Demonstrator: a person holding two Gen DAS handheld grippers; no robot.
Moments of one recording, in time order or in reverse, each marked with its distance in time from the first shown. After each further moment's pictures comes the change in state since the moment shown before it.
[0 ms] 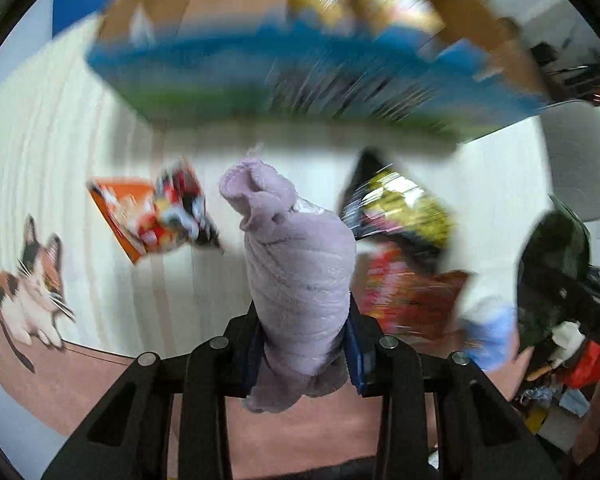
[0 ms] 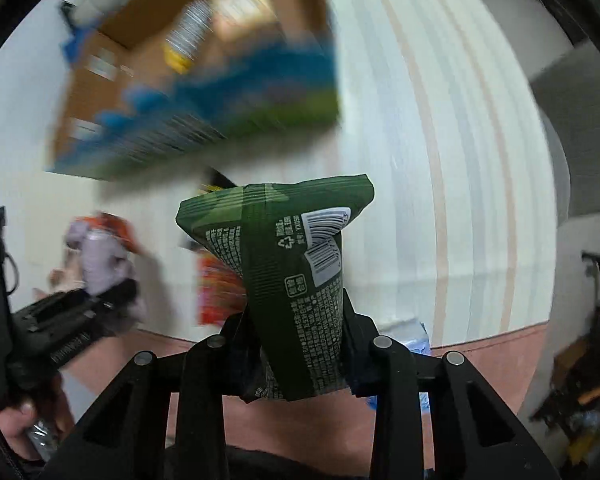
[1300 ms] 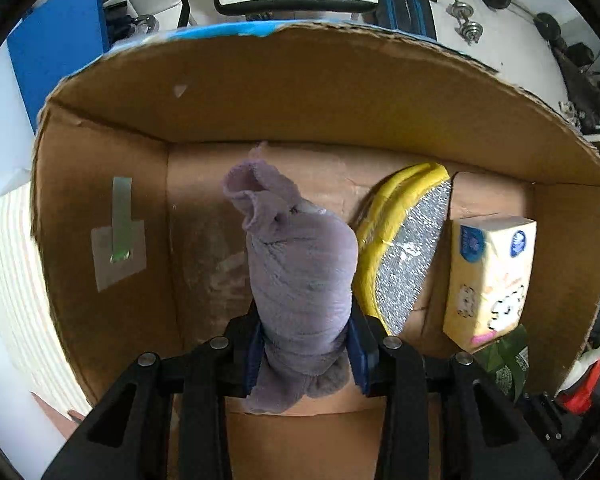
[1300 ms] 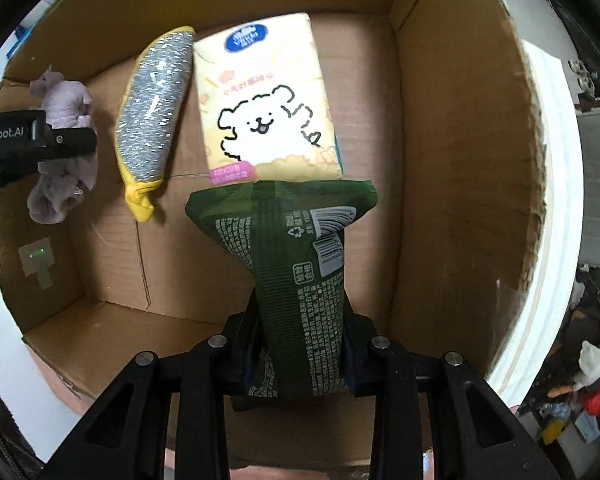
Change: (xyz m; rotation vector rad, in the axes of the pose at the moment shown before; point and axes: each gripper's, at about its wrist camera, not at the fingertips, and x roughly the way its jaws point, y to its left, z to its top) left arm 0.051 -0.010 0.293 -0.009 0.171 0.133; right arm 0.089 0.060 0.205 0.043 0.194 -0.132
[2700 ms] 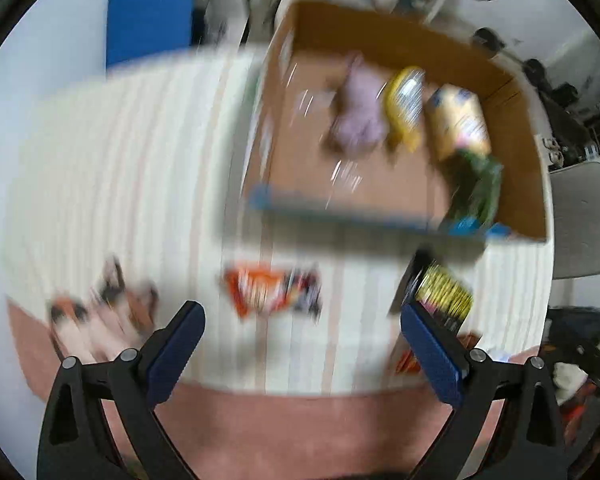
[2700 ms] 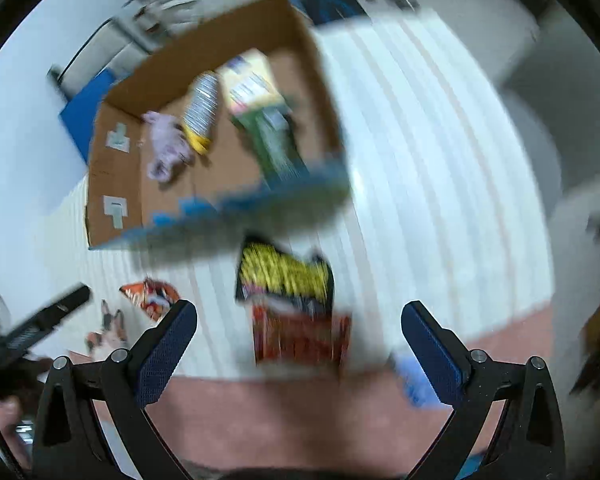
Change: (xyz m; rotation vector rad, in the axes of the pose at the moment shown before) left arm -0.034 0.074 -0.236 -0.135 -0.196 -0.068; right arm -0.065 -0.068 -0.206 0.201 -0.251 0.216
